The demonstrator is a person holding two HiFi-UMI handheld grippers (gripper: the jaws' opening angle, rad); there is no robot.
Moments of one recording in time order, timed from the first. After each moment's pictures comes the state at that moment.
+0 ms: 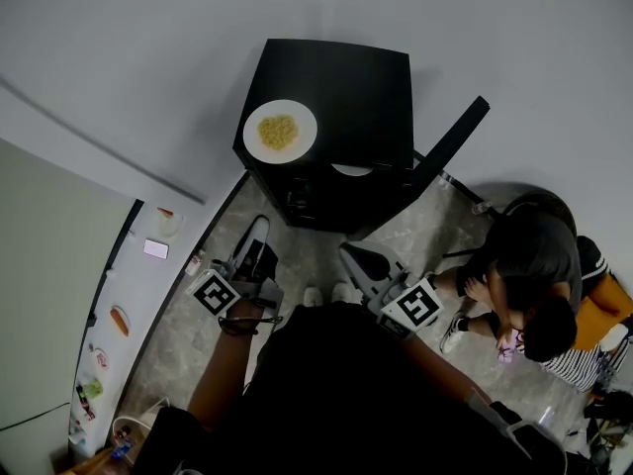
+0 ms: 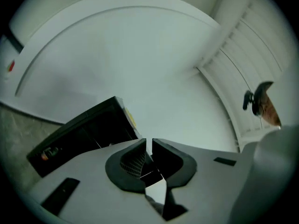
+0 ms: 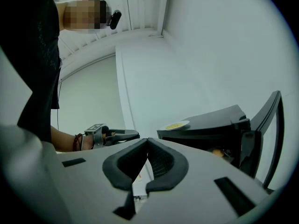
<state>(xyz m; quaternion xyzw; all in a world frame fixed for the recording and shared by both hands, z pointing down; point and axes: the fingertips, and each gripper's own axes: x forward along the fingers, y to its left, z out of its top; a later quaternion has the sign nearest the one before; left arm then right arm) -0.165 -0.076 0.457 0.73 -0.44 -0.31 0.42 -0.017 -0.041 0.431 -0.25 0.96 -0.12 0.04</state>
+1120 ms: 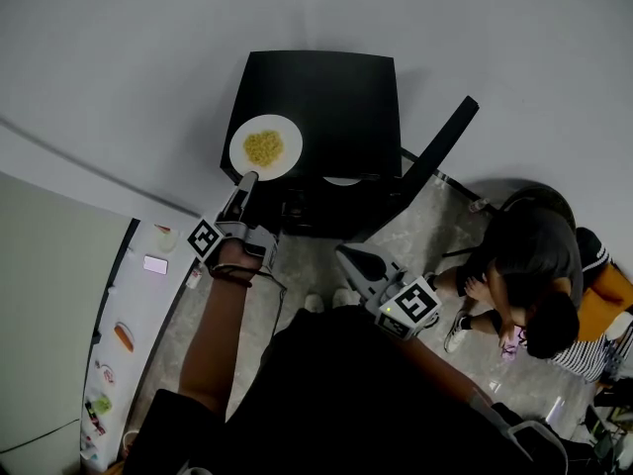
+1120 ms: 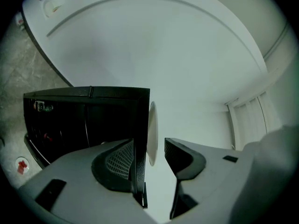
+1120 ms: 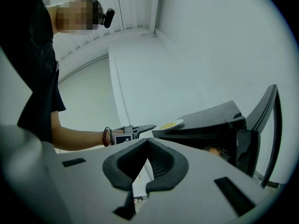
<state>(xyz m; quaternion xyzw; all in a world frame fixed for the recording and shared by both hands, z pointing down) -0.178 -0.198 0.484 0.57 -0.37 -0.45 0.58 -0.006 -0.063 0.443 -0.27 0.95 -0.16 0.03</state>
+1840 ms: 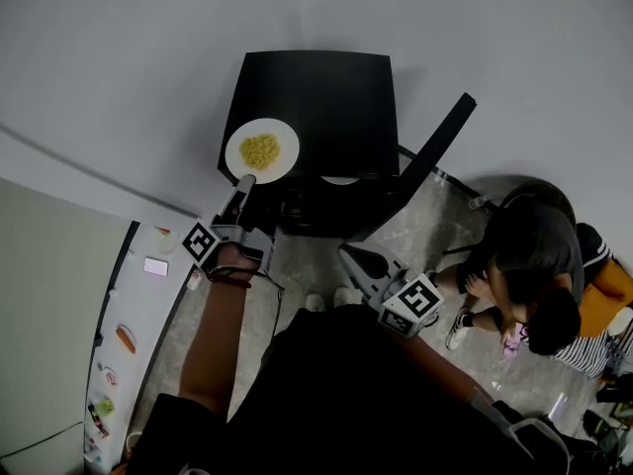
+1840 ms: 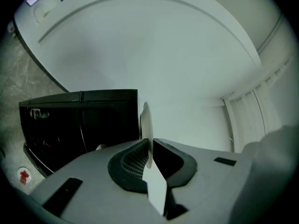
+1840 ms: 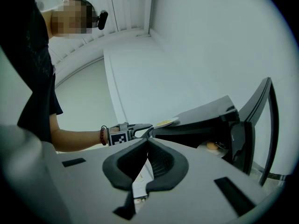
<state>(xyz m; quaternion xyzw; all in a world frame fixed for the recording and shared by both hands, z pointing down) -0.179 -0.196 0.466 0.60 -0.38 -0.44 0.55 0.004 -0.067 0.452 -0.27 0.94 -0.18 0.03</state>
